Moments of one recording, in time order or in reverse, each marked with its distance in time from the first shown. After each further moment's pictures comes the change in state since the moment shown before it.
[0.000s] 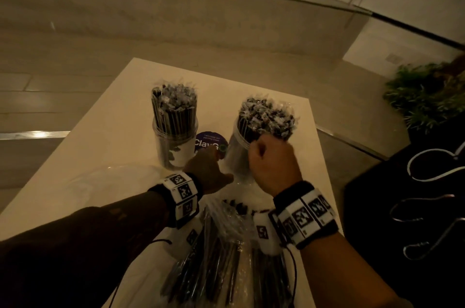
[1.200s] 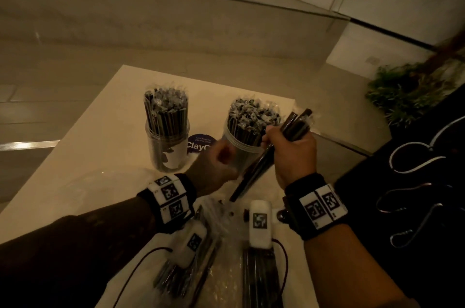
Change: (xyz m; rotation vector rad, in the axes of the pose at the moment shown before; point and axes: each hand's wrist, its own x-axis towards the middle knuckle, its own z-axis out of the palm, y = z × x) left_hand -0.040 0.032 -0.027 -0.663 -0.156 0.248; right_hand -0.008 -0.005 -0.029 0.804 0.385 0.327
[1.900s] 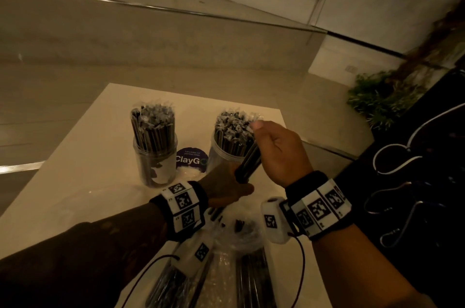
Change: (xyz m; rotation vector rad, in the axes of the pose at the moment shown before) left_hand 0.012 0.035 0.032 0.236 -0.293 -0.006; right_hand -0.003 -0.040 -0.019 -0.571 -0.324 -0.440
